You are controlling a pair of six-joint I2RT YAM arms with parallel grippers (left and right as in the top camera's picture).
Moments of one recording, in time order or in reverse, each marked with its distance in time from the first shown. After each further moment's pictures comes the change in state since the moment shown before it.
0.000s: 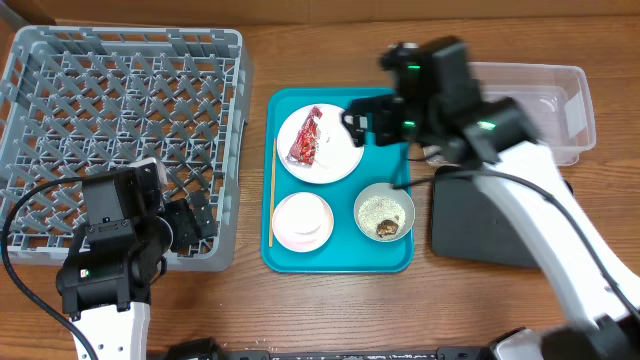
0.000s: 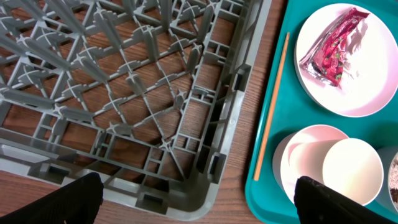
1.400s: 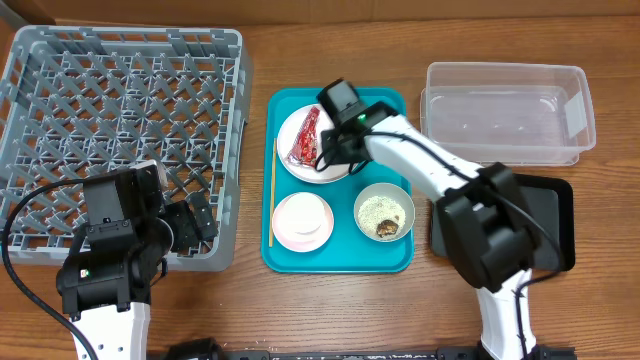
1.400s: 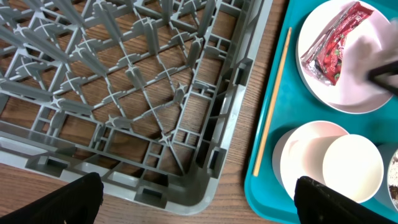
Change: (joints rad) left arm 0.000 0.000 0.000 -0.018 0.000 -0.011; right arm 0.082 0.520 0.051 0.090 0.197 0.159
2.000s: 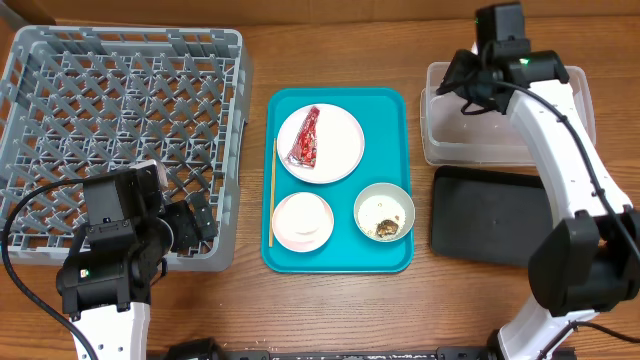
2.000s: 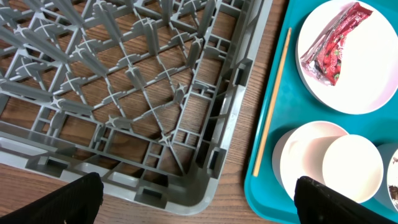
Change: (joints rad) left arm 0.000 0.000 0.000 0.001 0.000 0.000; right arm -0.458 -0.276 0.047 -0.126 0.027 0.090
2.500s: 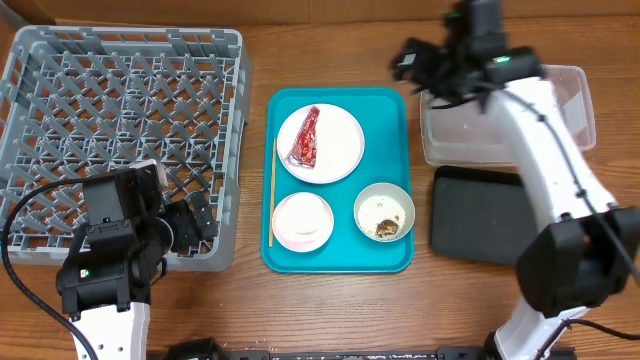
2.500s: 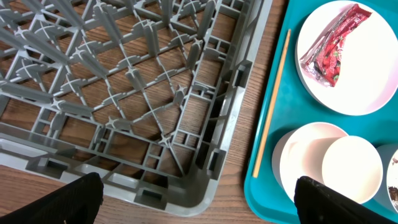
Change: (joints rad) left arm 0.000 0.000 0.000 0.004 0.000 0.000; right arm 0.138 0.015 0.060 0.076 -0.249 0.011
